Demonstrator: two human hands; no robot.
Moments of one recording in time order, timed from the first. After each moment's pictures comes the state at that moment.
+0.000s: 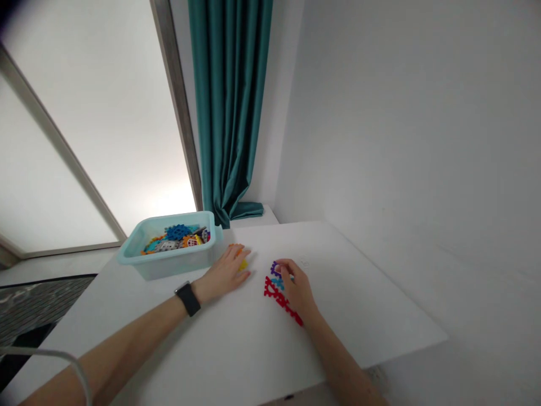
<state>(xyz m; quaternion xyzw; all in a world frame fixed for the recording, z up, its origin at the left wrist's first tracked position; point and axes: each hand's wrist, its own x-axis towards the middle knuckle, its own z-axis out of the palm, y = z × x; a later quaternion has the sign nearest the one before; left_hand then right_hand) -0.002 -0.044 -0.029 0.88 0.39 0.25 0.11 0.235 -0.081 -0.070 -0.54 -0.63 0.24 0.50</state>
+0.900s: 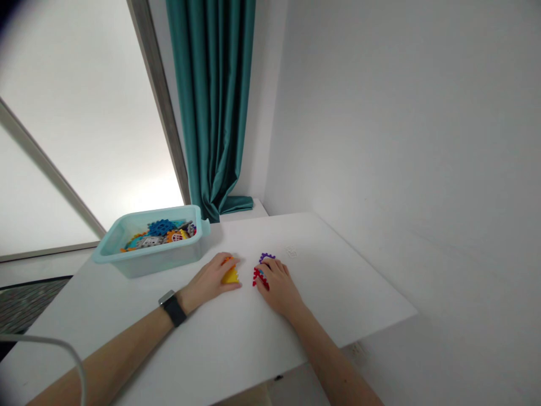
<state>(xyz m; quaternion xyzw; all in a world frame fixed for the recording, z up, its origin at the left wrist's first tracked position) -0.012 -0.059 -0.061 0.89 0.36 0.25 0.14 0.234 -0.100 -0.078 -0.53 -0.81 0.01 0.27</state>
